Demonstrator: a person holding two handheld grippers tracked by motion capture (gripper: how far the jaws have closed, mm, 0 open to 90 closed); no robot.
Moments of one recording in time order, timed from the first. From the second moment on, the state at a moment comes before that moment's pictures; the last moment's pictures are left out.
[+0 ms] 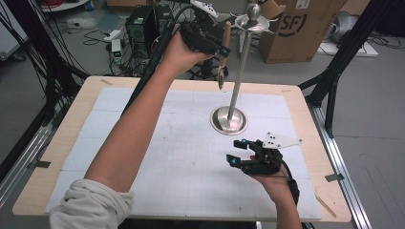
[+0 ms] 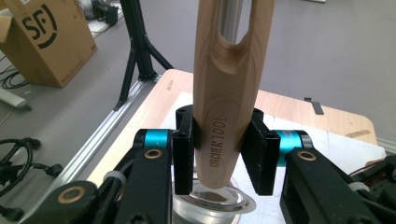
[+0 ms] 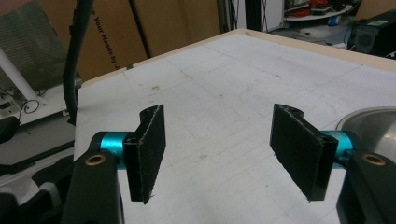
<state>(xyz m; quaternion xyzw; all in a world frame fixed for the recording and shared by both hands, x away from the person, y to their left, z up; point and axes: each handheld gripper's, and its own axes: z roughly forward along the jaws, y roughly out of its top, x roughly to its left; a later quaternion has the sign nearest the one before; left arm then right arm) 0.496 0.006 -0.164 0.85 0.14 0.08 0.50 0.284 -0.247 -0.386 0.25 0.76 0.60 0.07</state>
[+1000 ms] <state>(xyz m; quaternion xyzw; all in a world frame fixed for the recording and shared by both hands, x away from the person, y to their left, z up) 0.472 0.084 -0.191 0.84 0.16 0.05 0.52 0.287 -0.248 -0.390 0.26 0.76 0.59 0.07</state>
